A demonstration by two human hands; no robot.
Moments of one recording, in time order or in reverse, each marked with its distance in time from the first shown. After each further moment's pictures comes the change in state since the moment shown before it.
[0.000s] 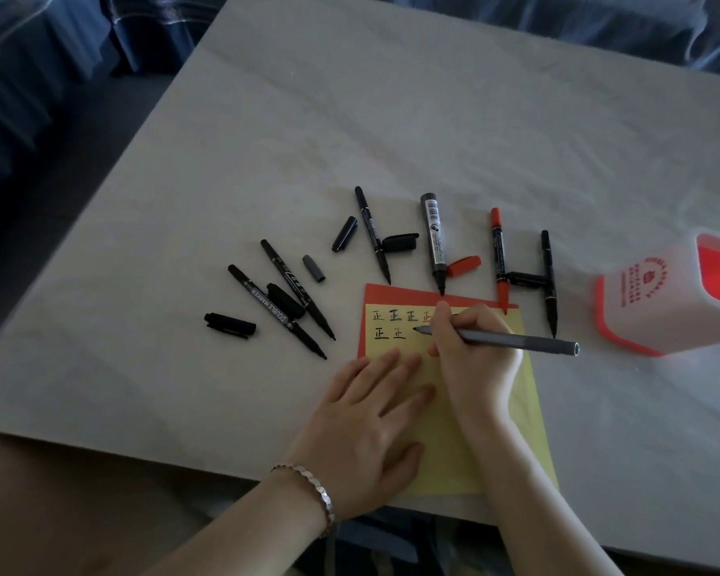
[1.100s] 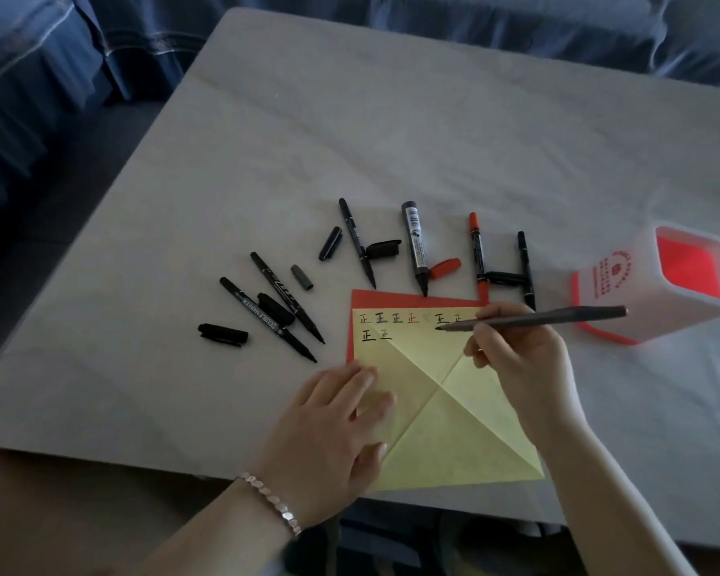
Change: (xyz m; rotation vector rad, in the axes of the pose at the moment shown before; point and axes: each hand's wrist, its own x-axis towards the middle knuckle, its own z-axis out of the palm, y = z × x) left_hand -0.014 -0.007 -0.018 0.160 -0.017 0.018; right_hand 0.009 -0.021 -0.063 0.158 -0.264 0.182
